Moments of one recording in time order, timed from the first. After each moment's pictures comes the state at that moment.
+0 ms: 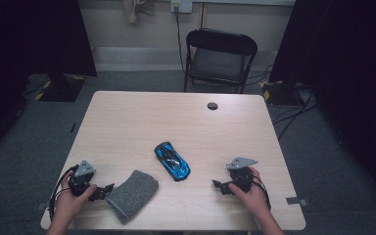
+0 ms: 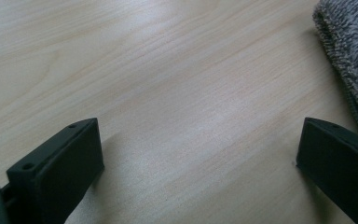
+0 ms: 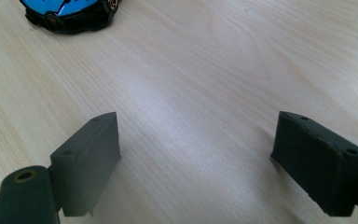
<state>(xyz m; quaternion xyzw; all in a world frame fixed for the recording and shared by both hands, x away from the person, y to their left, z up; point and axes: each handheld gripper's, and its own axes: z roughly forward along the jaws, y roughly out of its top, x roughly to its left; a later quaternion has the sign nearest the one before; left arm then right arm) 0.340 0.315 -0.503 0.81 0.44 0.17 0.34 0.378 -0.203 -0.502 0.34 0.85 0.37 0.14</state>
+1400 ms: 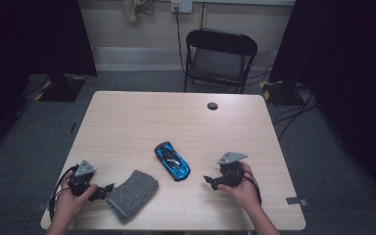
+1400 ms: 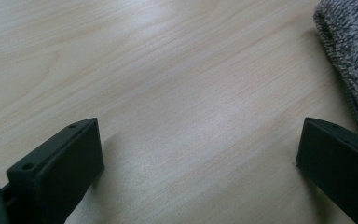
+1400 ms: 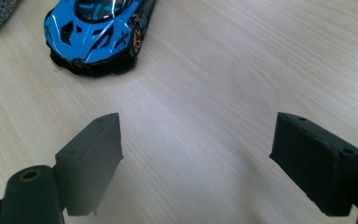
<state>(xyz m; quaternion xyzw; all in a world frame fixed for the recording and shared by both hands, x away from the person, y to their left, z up) 0.341 0.315 -0.503 0.81 0.44 0.18 0.34 0.385 -0.171 -0.483 0.33 0.86 0.37 0.14</state>
